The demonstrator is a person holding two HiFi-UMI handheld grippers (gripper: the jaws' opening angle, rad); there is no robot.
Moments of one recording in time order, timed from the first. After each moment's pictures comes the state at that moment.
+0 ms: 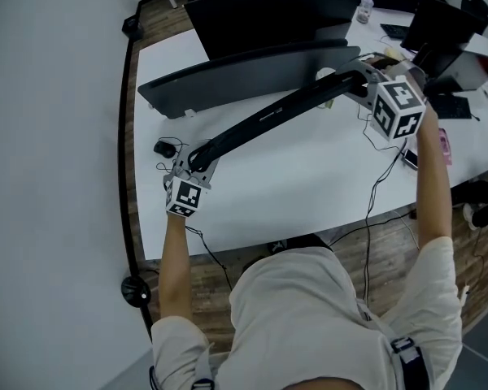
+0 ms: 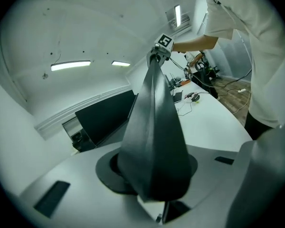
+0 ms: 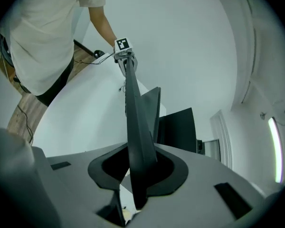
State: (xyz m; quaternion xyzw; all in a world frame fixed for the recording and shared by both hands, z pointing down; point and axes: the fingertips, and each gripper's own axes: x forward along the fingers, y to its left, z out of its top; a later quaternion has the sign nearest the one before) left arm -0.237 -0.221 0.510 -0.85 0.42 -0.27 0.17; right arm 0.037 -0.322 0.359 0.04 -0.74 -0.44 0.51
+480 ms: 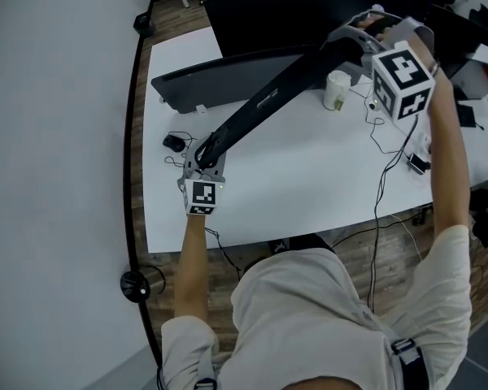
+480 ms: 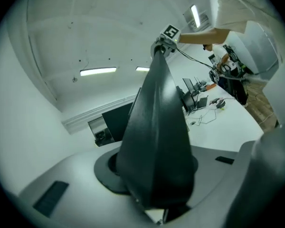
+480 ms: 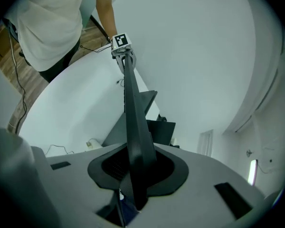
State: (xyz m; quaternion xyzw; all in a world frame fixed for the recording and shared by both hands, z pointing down) left arm -0.255 -0.213 0.478 -0.79 0.55 -0.20 0.18; right arm -0.024 -0.314 0.265 0.02 -0.63 -0.57 0.53
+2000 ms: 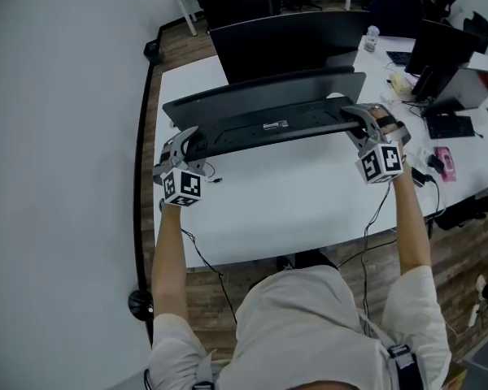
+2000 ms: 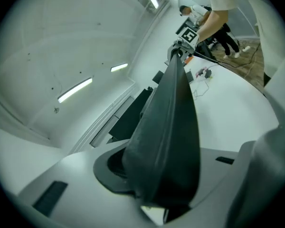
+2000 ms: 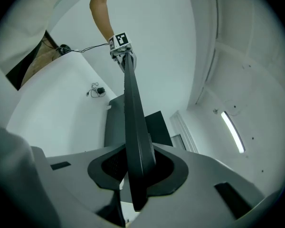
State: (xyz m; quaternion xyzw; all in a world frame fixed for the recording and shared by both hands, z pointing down) left arm -0.301 -0.244 0.401 -0.73 0.47 -0.36 0.33; right arm 0.031 -0.292 0.372 0.26 -0.75 -0.50 0.36
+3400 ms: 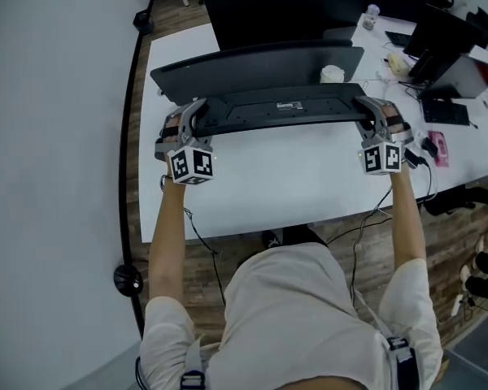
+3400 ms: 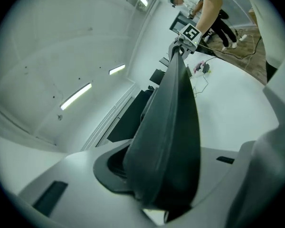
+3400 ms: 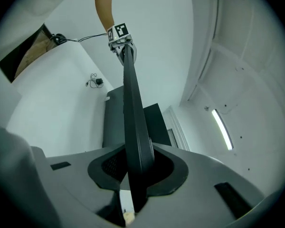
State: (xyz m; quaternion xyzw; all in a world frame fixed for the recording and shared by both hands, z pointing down) left arm -0.247 -0.233 0.409 -0.70 0.49 -0.37 0.36; right arm 0.081 -0.283 0.411 0.32 -0.72 -0.49 0.37
